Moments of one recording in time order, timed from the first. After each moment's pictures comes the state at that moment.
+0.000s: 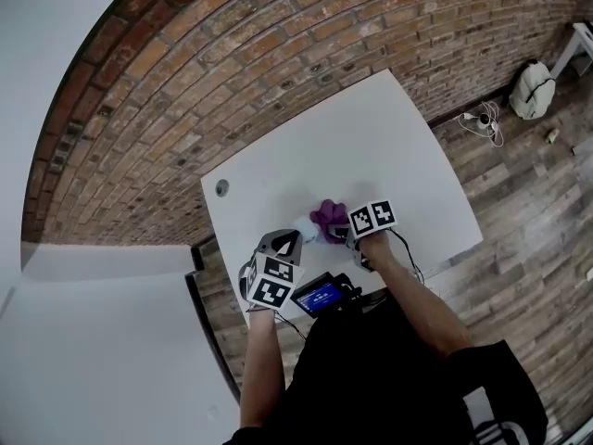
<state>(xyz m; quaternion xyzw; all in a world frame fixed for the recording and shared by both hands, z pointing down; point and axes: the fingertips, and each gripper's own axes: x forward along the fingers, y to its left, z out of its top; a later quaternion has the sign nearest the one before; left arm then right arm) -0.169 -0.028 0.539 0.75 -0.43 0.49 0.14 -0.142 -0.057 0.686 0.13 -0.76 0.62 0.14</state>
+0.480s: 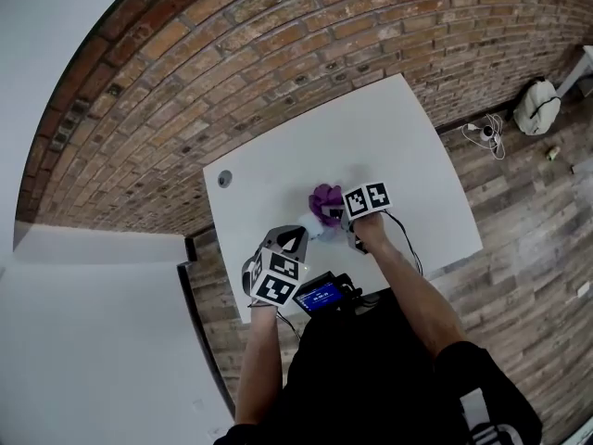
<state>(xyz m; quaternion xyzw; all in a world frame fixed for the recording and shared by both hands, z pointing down) -0.166 -0.028 0.539 0.76 -0.43 0.47 0.14 -0.166 -0.102 0.678 0.13 -0.80 0.57 0.17</state>
